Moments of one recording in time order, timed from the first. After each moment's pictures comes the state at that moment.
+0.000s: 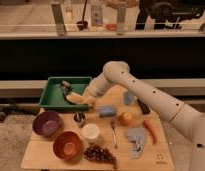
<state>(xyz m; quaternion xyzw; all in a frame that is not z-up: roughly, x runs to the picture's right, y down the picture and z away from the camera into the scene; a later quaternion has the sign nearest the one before) -0.091 0.051 0.750 -0.29 -0.36 -0.01 0.89</state>
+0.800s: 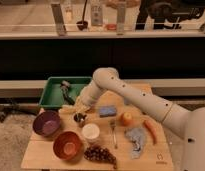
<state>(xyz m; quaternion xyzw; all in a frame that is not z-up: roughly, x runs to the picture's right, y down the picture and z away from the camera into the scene) -0.123 0.108 0.759 -0.31 -0.35 -0.09 0.88</state>
